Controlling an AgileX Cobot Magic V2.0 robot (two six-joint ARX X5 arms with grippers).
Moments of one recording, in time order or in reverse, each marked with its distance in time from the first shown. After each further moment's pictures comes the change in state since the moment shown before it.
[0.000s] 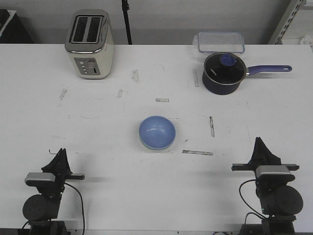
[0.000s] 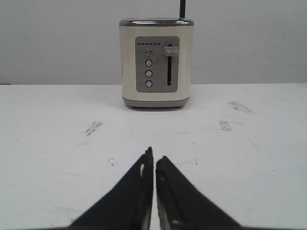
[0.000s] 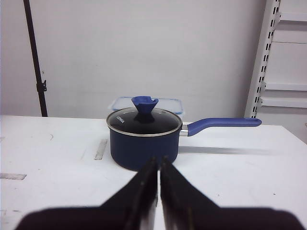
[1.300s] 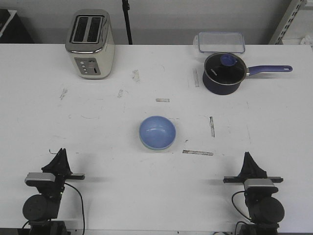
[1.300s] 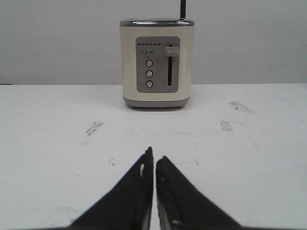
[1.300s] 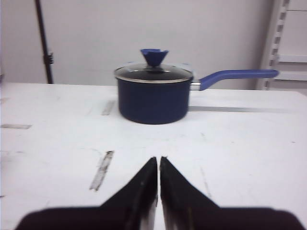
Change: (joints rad) left arm 0.000 0.000 0.000 0.000 0.000 0.000; right arm 0.030 -0.306 -0.345 0.009 0.024 0.028
